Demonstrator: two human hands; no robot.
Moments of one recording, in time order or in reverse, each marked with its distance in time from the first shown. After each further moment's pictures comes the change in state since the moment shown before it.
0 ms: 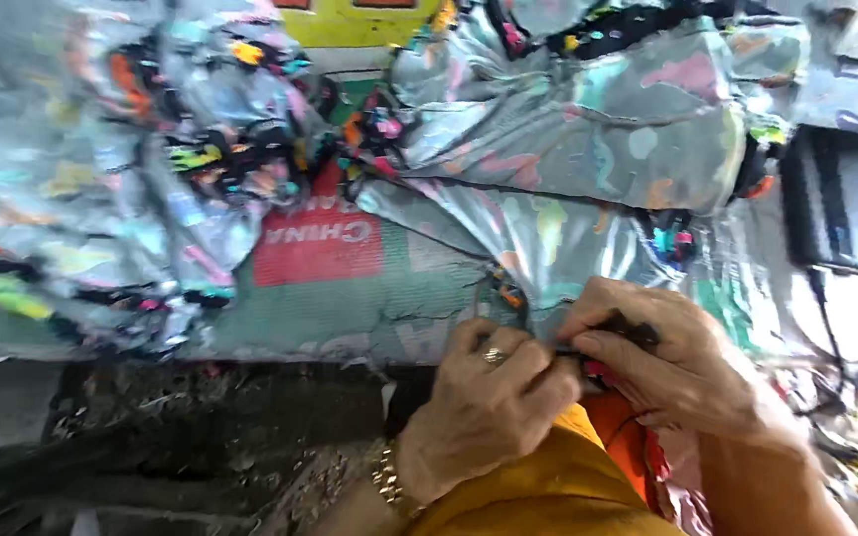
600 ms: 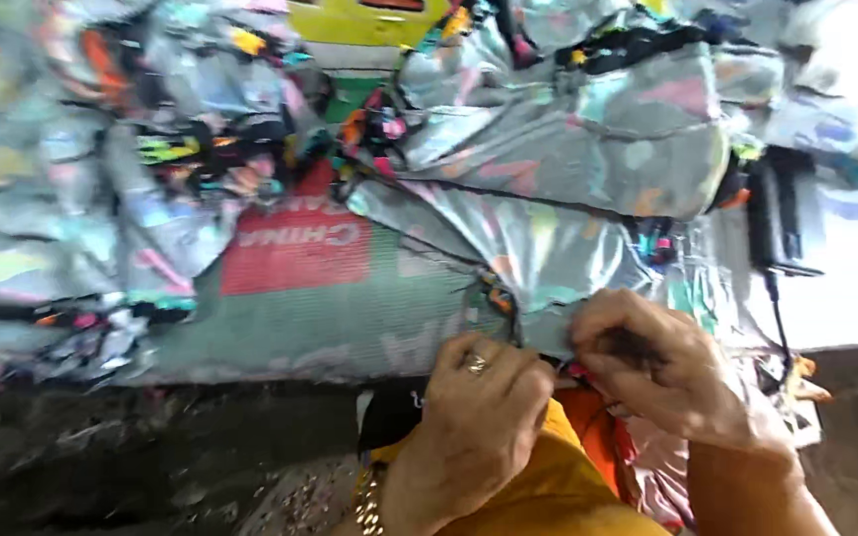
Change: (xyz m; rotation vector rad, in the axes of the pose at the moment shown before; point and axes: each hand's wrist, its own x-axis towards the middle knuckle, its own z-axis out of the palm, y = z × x) left_hand -0.008 0.011 0.007 -0.105 0.055 -0.149; right_hand -0.017 -0.006 -0.007 -0.109 -0.023 0.031
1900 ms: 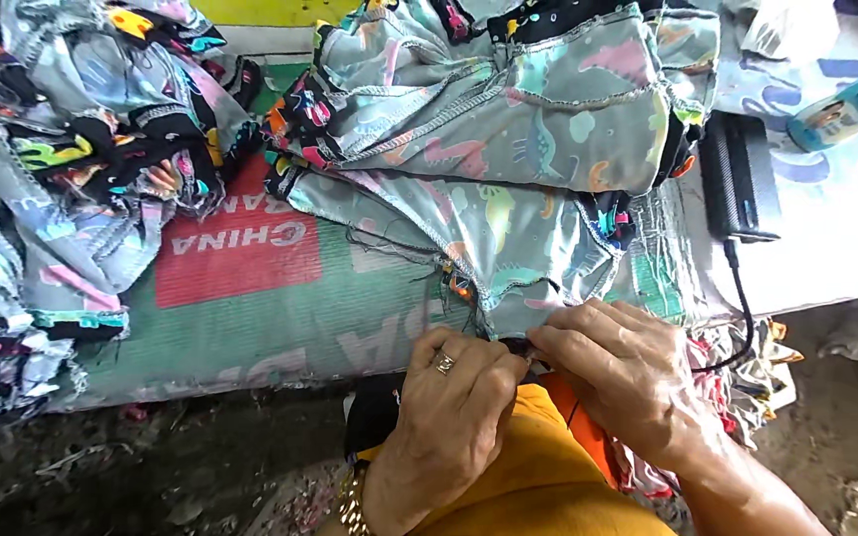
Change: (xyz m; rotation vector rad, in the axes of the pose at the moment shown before) left_hand -0.006 -0.003 0.003 -0.101 0.030 0.056; right_hand -0.020 -0.012 0.028 -0.701 0.199 -0.091
